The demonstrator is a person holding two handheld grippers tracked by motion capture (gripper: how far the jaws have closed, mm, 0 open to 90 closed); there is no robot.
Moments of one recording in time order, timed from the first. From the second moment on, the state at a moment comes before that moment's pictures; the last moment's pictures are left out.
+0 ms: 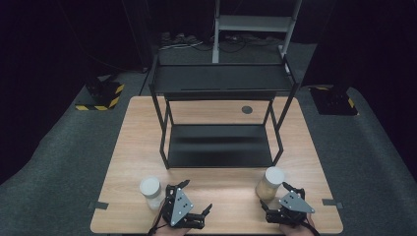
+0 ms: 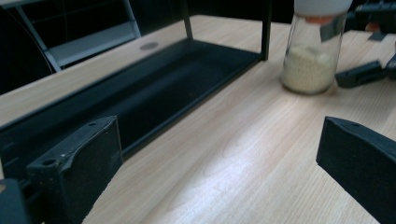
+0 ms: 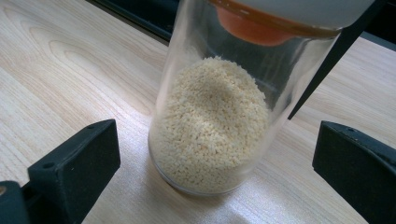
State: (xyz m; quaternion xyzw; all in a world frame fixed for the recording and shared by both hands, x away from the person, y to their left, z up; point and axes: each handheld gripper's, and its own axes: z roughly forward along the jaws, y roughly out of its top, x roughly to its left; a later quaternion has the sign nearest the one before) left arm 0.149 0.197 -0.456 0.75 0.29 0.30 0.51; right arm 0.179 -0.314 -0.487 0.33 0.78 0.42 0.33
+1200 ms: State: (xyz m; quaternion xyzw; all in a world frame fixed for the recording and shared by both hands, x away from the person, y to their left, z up) left arm 0.126 0.247 -0.433 0.70 0.32 0.34 0.54; right arm 0.180 -0.312 -0.487 0.32 0.79 0.41 0.33
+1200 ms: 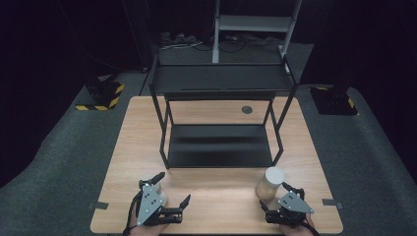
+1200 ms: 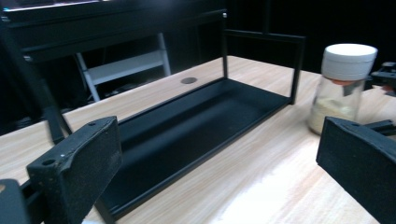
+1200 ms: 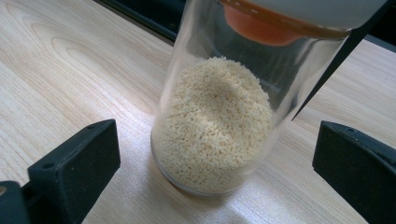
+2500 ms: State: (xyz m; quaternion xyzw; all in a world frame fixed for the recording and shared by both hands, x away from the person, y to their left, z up) left arm 0.113 0.278 -0.452 0.68 0.40 0.37 0.49; right arm 0.180 -0.315 -0.487 0.32 0.79 0.42 0.33
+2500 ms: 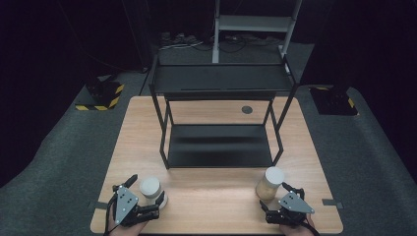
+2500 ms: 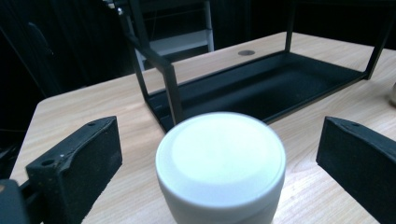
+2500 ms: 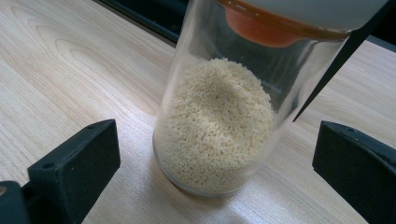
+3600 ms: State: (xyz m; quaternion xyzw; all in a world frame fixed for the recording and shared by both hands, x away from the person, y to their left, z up) left arm 0.126 0.292 -0.476 0.67 0.43 0.32 0.51; right arm 0.179 -0.313 -0.487 0.32 0.79 0.42 0.33
